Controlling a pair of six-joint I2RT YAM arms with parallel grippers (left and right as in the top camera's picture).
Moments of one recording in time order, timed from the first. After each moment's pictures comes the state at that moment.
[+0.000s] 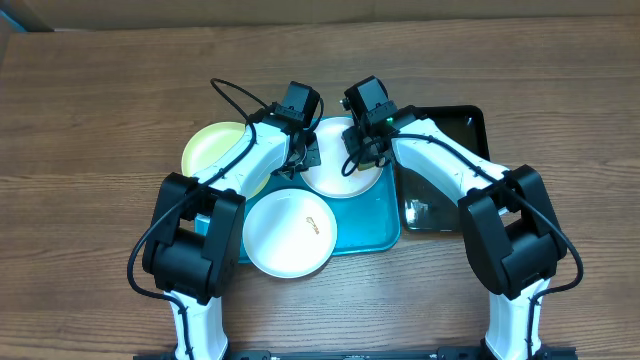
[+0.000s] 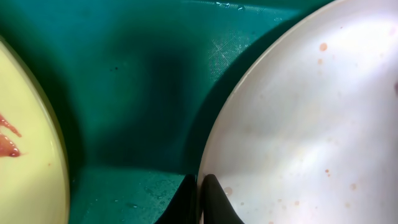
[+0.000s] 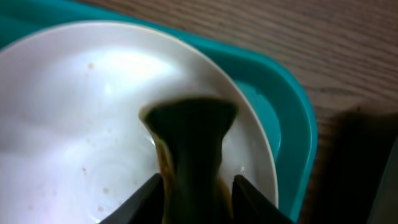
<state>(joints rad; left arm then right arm) -0.38 2.04 1.41 -0.68 -0.05 -0.54 0.49 2.08 1.49 -0.57 0.06 0.14</state>
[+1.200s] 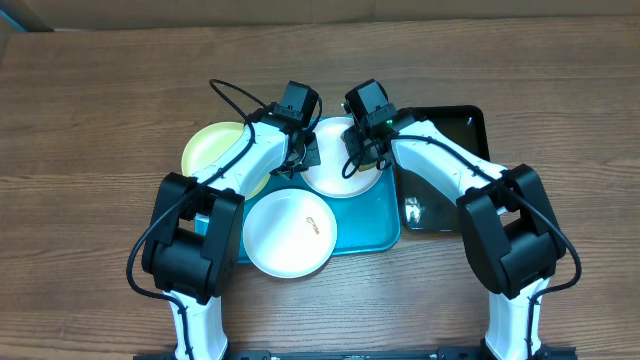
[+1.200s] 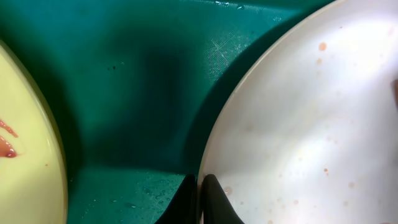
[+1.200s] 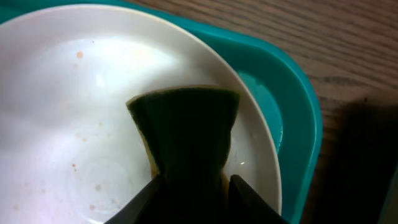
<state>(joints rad) -0.37 2.04 1.41 -0.68 -0.03 -0.54 0.49 2.08 1.47 -0.56 0.06 0.14</state>
